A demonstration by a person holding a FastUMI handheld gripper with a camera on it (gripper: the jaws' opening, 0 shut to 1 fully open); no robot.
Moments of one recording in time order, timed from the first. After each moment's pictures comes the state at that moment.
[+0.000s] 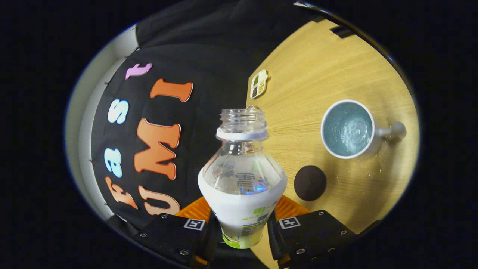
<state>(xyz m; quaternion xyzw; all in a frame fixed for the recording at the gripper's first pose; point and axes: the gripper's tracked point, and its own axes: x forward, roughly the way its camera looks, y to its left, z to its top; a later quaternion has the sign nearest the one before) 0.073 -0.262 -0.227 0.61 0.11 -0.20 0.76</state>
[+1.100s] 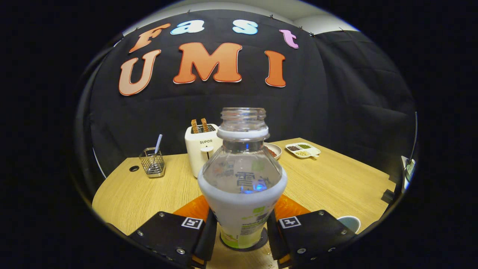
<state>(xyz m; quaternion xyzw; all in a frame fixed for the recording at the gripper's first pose) 0.112 -0.277 -0.267 0.03 0.17 -0.20 0.96</state>
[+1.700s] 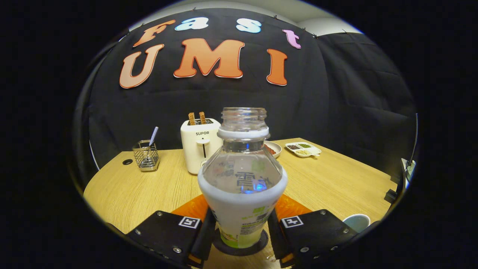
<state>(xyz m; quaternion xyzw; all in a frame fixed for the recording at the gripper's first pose) 0.120 -0.279 -0.296 0.01 0.17 -0.20 0.96</state>
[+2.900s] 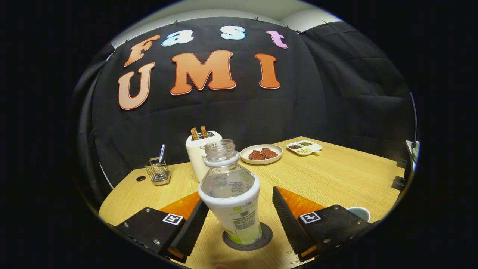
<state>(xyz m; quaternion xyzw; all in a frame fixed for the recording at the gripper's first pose) 0.098 -0.270 -0.264 0.08 0.13 -0.19 0.97</state>
